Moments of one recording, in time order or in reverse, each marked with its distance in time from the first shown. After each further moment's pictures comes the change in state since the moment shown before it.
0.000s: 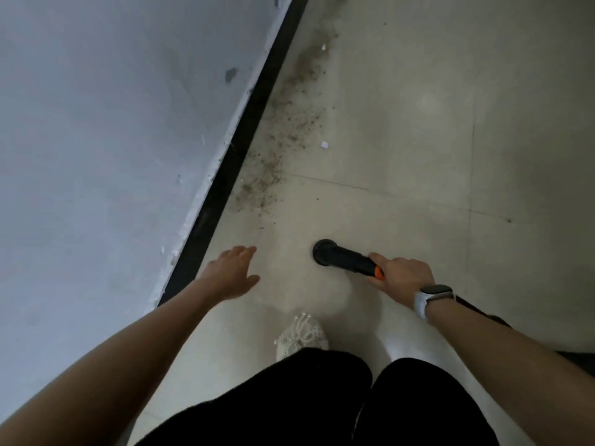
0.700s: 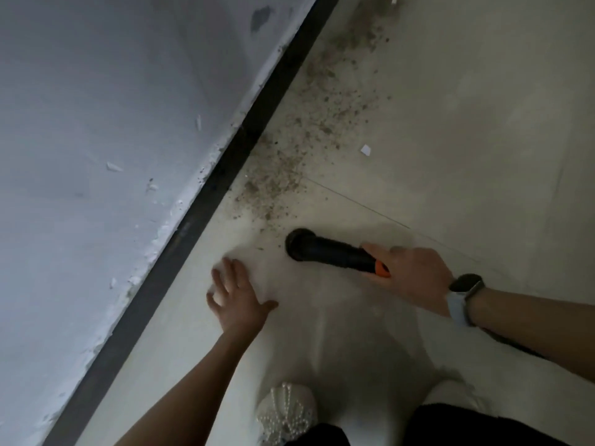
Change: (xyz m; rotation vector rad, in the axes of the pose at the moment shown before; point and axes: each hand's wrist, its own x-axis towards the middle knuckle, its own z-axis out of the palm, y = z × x) left_hand 0.112 0.003 0.096 -0.464 0.133 -0.531; right_hand 0.152 -0.006 -0.050 -0.154 -0.082 -0.319
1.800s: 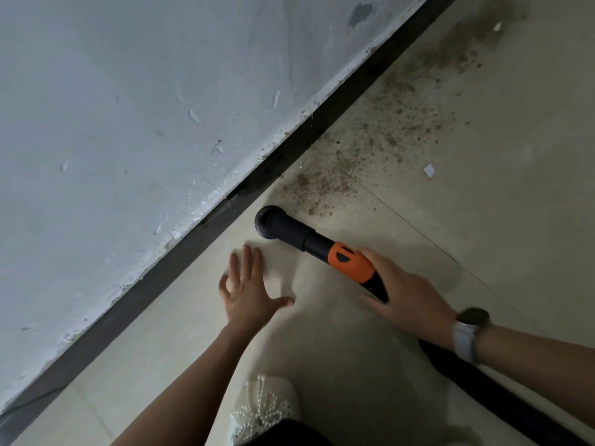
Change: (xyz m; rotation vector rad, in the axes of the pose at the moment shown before) left_hand -0.003 -0.021 0.009 -0.036 0.105 -0.044; right_hand 0.018 -0.044 0.004 0.372 0.031 -0.217
